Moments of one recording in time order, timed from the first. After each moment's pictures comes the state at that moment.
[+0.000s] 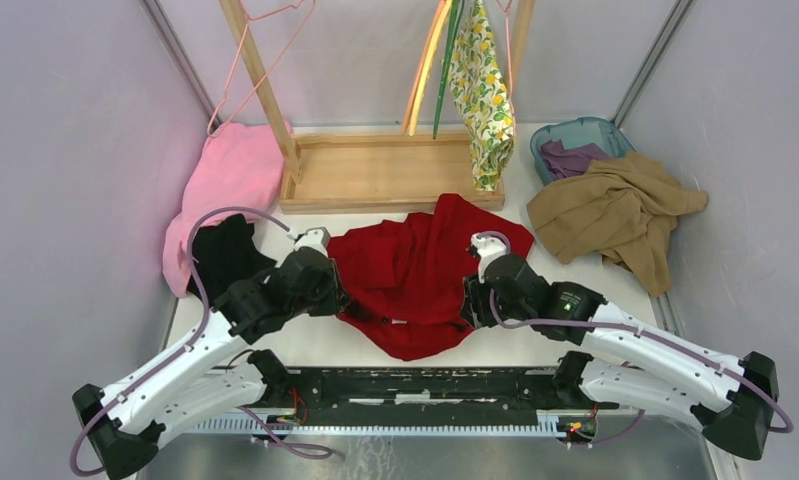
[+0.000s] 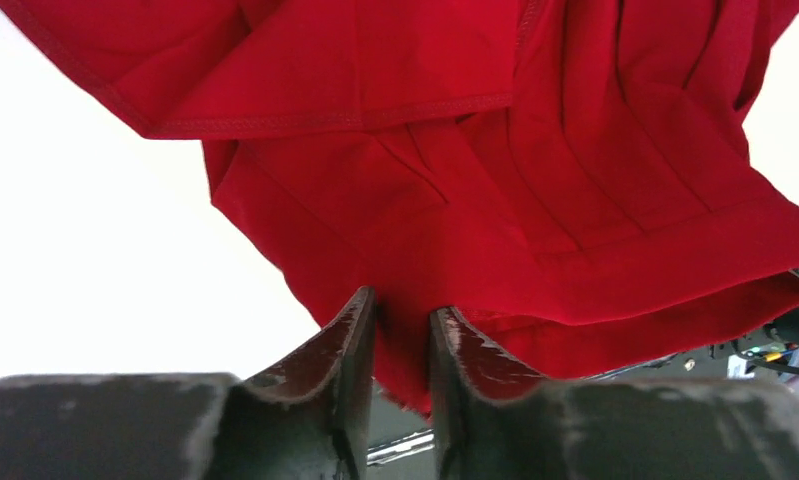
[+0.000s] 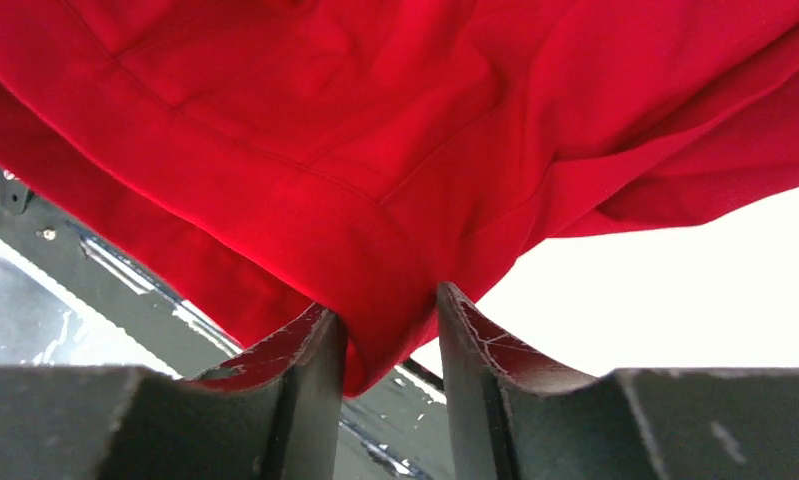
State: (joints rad) left arm -0.79 0.77 0.75 -0.82 -0.19 -0.76; right arm 0.95 0.90 0.70 -0.61 0.09 0.53
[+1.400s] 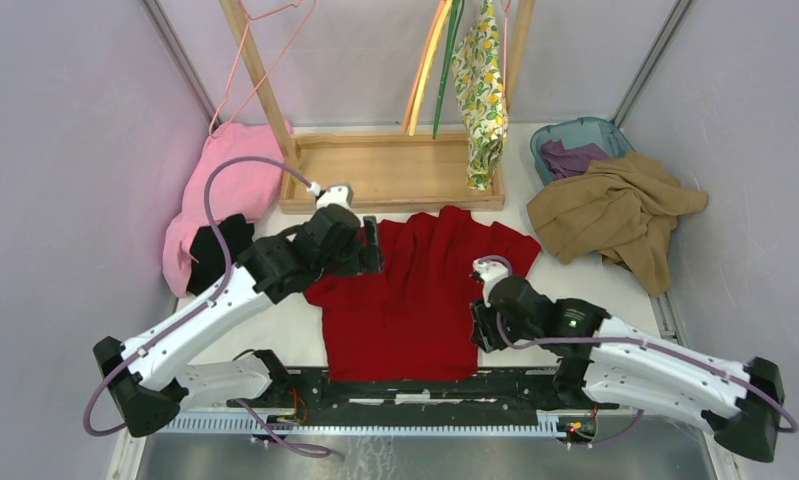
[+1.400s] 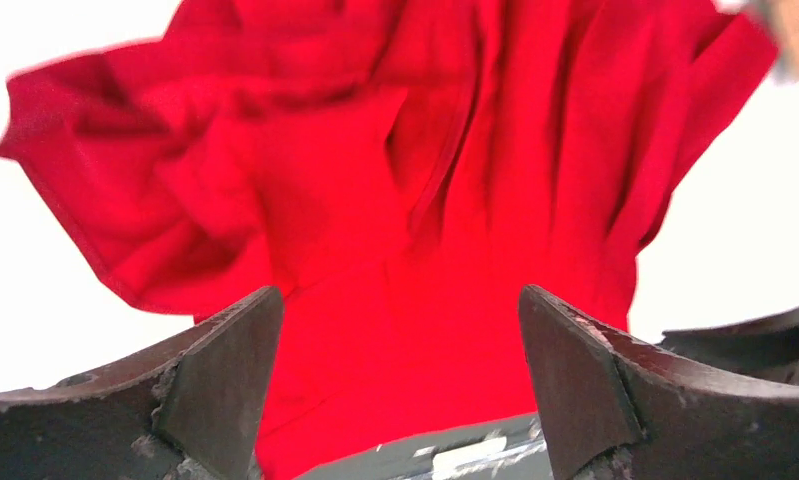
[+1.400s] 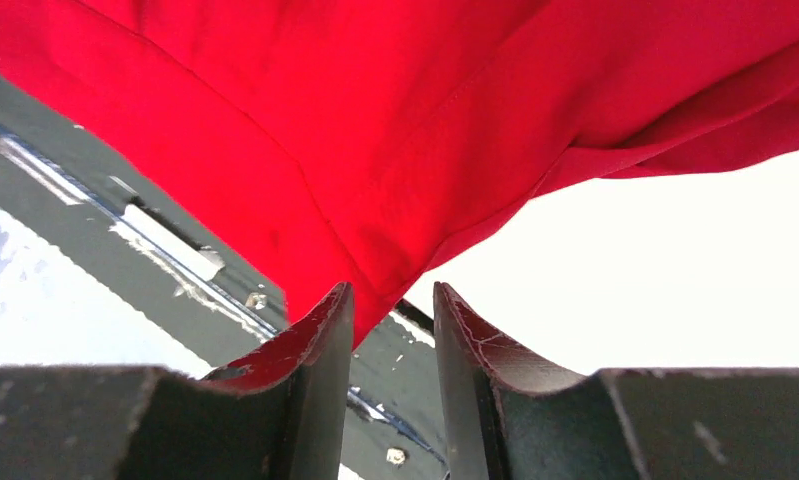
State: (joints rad) left arm -0.84 1.05 1.05 -0.86 -0.32 -0.74; right arm 1.03 0.85 0.58 -0.66 0.05 0.53
